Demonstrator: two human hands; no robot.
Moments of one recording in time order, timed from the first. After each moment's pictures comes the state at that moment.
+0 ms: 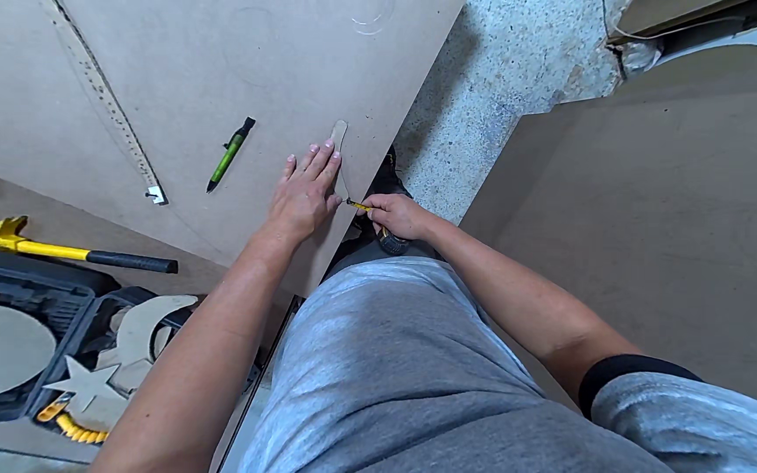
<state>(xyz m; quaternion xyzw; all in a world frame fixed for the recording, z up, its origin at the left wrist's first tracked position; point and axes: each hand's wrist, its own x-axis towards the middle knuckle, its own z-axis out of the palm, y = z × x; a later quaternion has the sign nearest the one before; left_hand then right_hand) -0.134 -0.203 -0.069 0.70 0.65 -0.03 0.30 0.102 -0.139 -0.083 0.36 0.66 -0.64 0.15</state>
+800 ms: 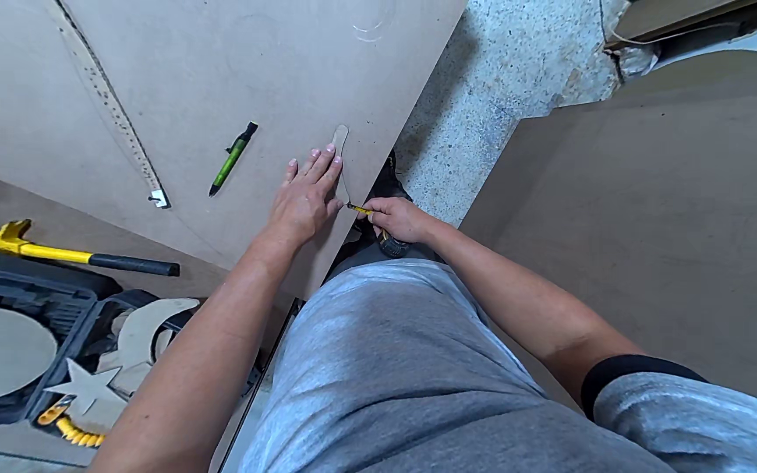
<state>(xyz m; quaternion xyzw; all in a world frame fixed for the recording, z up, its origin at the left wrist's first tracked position) -0.135 -0.201 -0.069 0.70 0.65 -0.02 0.31 0.101 -0.137 -0.080 0.36 0.66 -0.64 0.16</state>
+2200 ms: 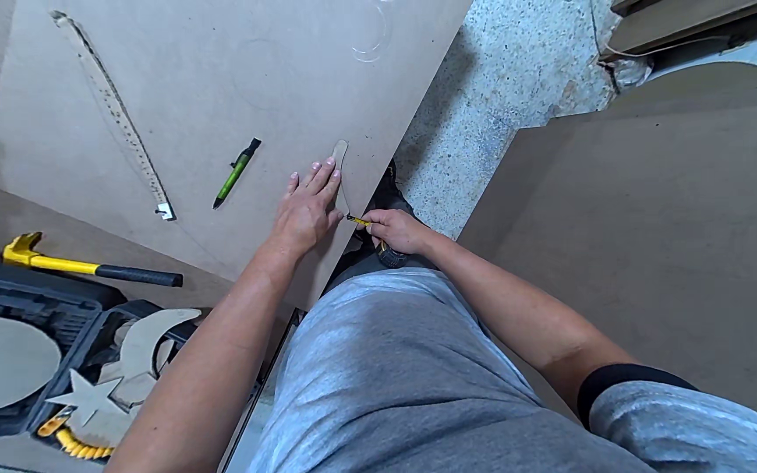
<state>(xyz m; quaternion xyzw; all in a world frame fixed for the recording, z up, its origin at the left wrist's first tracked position) -0.131 -0.198 -0.064 0.69 0.66 -0.04 0.31 0.102 -0.138 -0.080 0.36 0.65 -0.65 0.16</state>
